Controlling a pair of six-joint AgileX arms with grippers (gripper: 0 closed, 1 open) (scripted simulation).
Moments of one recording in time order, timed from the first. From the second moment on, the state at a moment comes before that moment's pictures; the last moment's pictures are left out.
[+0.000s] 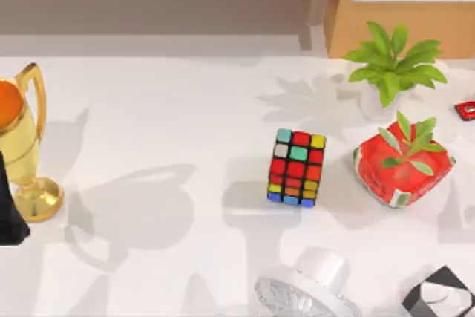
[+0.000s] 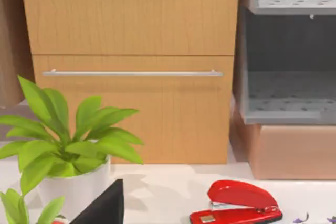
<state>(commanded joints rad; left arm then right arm) 0.00 0.00 0.00 0.00 0.00 0.00 0.00 0.00 0.00 0.00 0.00 0.00</state>
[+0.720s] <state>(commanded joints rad) 0.22 0.57 0.30 -0.44 -0.01 0.19 0.00 0.00 0.00 0.00 0.00 0.00</state>
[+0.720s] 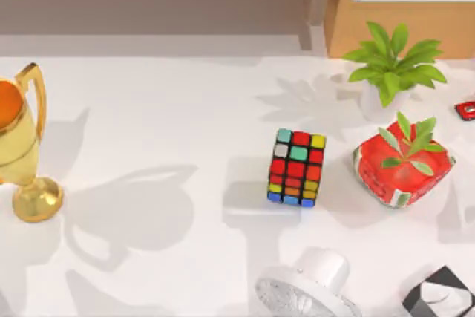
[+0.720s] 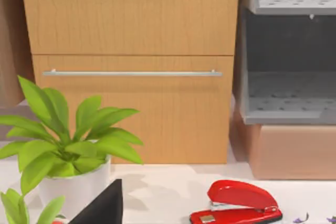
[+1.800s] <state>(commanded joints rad) 0.49 1.81 1.11 -0.85 0.01 0.64 0.00 0.00 0.00 0.00 0.00 0.00</state>
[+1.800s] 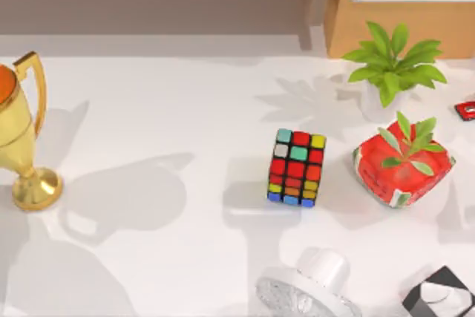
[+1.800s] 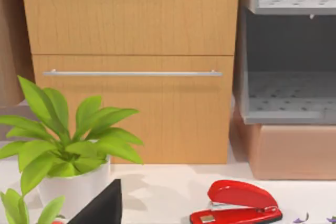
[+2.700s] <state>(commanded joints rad) 0.49 1.89 1.04 -0.69 0.01 0.64 0.00 0.00 0.00 0.00 0.00 0.00</state>
